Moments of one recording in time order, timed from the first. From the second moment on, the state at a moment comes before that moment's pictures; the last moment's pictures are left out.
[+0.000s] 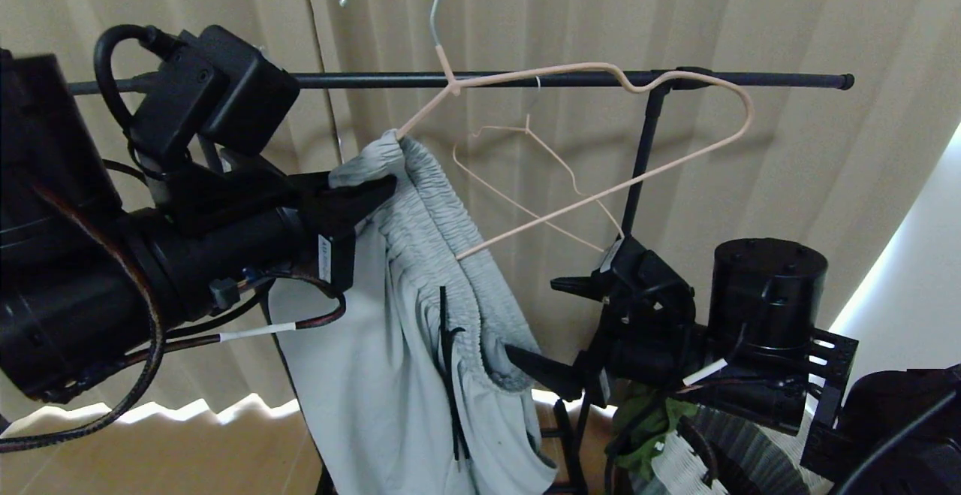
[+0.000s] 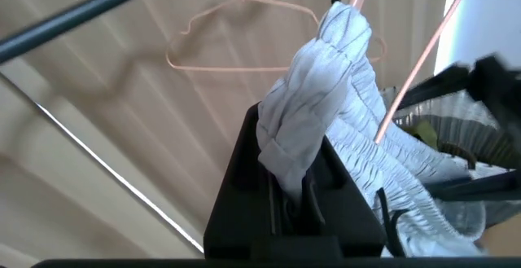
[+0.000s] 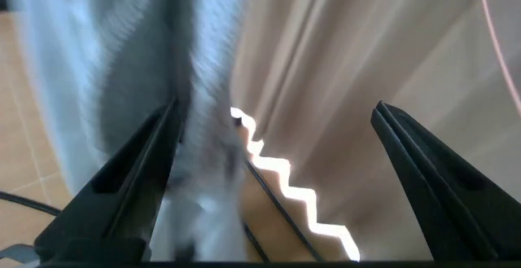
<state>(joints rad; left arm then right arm) -0.62 1.40 -0.83 -0.54 0.03 0.32 0.67 1.79 -0.64 -0.89 0.22 -0.20</state>
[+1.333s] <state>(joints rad) -0.46 1.38 -0.69 -0.55 0.04 0.60 0.47 1.73 -0.60 -0.89 0.20 -0.20</state>
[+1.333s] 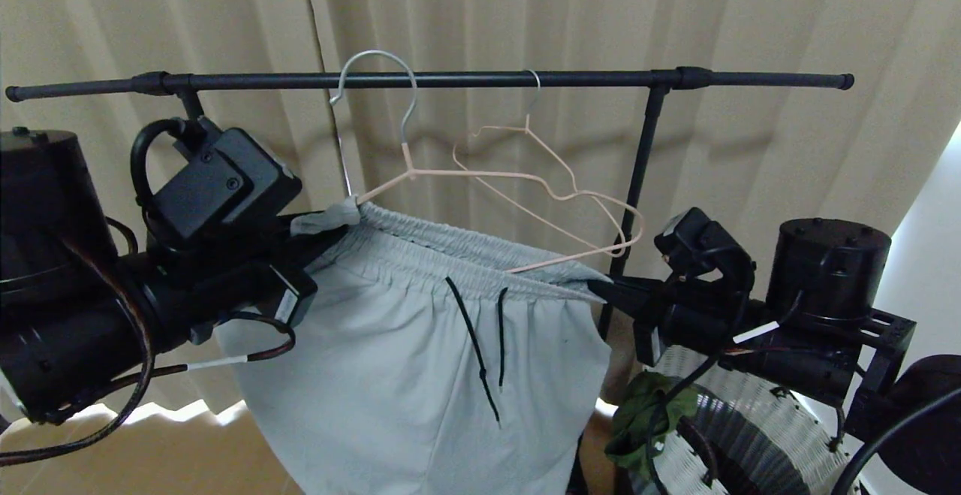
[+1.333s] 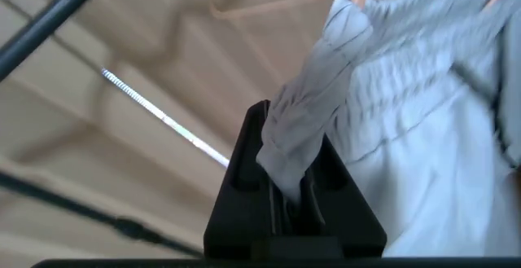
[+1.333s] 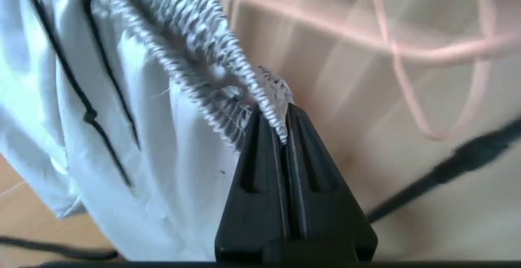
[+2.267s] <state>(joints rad) -0.29 1.41 -0.60 -0.54 0.08 0.90 0.53 1.67 -0.61 -0.86 0.20 -0.20</state>
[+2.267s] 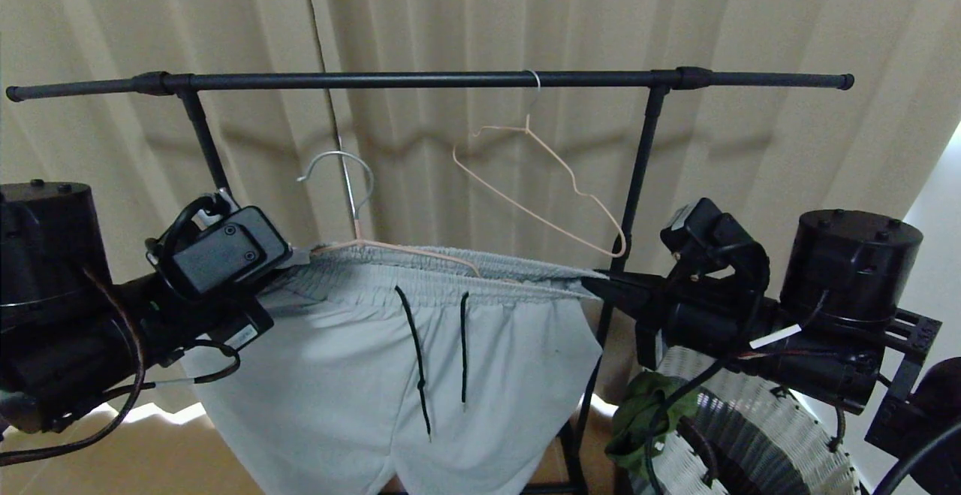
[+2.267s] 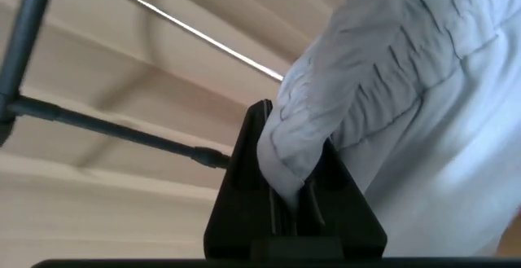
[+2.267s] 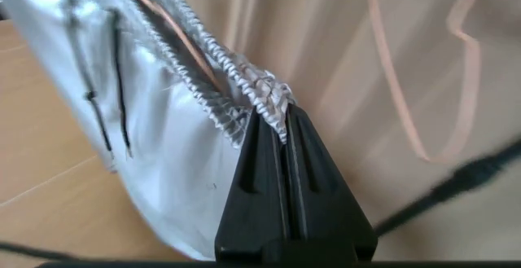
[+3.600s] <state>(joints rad) -0.50 1.46 -0.58 -0.65 0.11 0.65 0.69 1.71 -0.77 -0.78 0.19 -0.23</state>
